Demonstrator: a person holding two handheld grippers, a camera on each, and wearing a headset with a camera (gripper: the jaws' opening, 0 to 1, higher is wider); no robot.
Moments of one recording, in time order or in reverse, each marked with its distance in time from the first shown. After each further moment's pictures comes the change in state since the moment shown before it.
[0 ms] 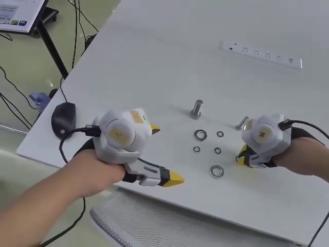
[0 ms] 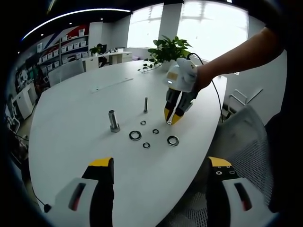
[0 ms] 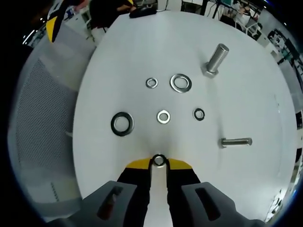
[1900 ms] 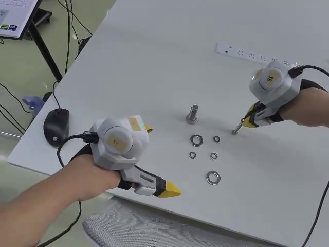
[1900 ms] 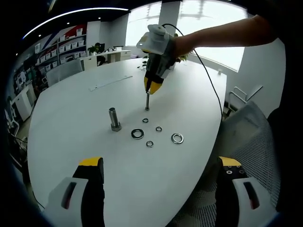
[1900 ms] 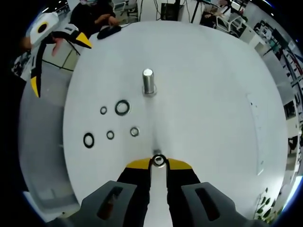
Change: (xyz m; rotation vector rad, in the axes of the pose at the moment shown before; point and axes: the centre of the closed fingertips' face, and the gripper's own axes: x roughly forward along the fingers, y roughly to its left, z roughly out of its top) left arm 0.013 0.013 -0.006 0.022 0.030 -0.001; right arm -0.061 -0.093 0.033 0.090 -0.006 -0.068
